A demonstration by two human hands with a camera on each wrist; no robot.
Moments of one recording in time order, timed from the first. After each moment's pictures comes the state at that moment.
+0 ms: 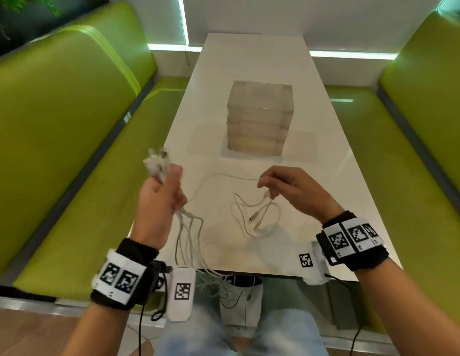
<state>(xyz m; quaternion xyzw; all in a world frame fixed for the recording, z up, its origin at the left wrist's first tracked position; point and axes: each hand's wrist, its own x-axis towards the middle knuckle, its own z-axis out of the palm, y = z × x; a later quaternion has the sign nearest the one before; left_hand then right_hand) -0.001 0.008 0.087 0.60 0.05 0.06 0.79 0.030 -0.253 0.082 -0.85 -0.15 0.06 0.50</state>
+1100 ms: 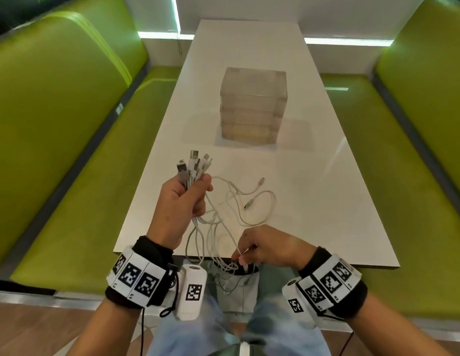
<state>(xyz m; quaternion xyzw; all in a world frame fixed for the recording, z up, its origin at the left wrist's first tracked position) -0.021 -0.022 0.082 0.64 -0.03 -0.02 0.77 -0.039 -0.212 0.030 -0.85 -0.17 0.36 0.33</state>
